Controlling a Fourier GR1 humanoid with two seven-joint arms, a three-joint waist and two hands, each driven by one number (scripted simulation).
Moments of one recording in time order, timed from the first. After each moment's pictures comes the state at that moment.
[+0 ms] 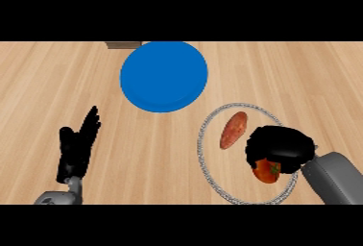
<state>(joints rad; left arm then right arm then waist) -0.04 0.16 -0.07 -1.45 -0.02 0.20 0.21 -0.34 -0.49 0.40 -1.25 0.97 0.10 -1.03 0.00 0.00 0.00</state>
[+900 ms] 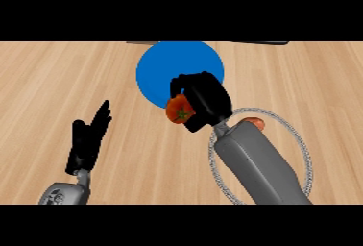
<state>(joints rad) -0.10 0.15 -0.11 -1.44 -0.03 0.16 0.23 -0.69 -0.02 0.39 -1.22 0.93 -0.09 0.10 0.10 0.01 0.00</state>
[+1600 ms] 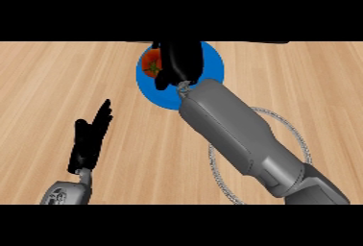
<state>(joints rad) -0.11 0.14 -0.11 -1.43 -0.04 0.17 0.23 -1.15 0.00 0.50 -0.84 0.76 -0.40 0.65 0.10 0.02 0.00</state>
